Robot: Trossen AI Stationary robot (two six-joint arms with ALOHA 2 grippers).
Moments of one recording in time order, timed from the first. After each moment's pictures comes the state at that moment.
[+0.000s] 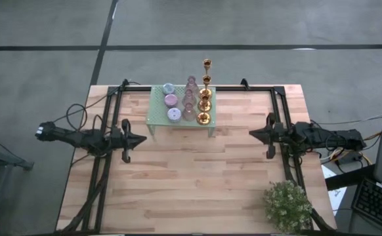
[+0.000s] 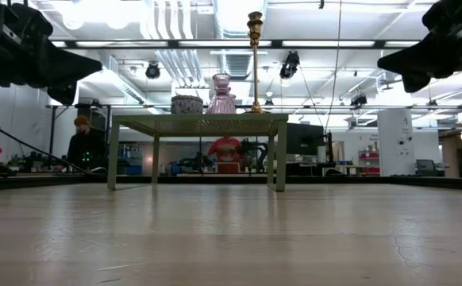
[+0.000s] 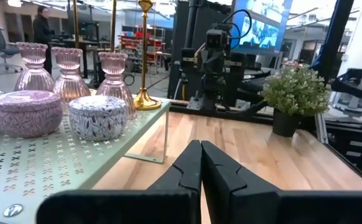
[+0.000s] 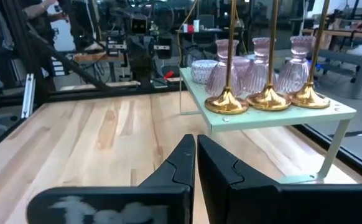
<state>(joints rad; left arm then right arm) -0.25 0.07 0.01 0.06 -0.40 -0.09 0.06 0.06 0.16 -0.17 0.21 0.08</state>
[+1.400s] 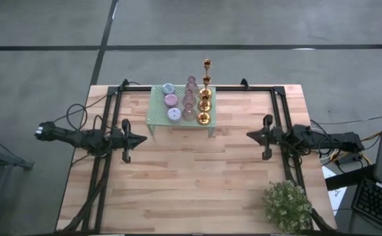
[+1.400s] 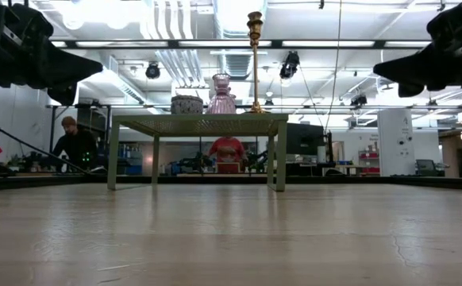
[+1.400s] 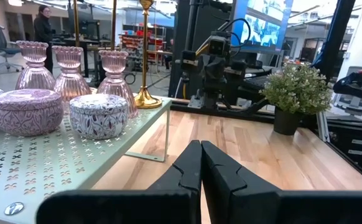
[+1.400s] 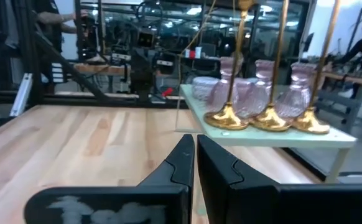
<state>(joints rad) -0.25 0.08 0.01 0.06 -0.40 -0.09 0.04 0.00 0.01 0.03 0.16 -0.05</state>
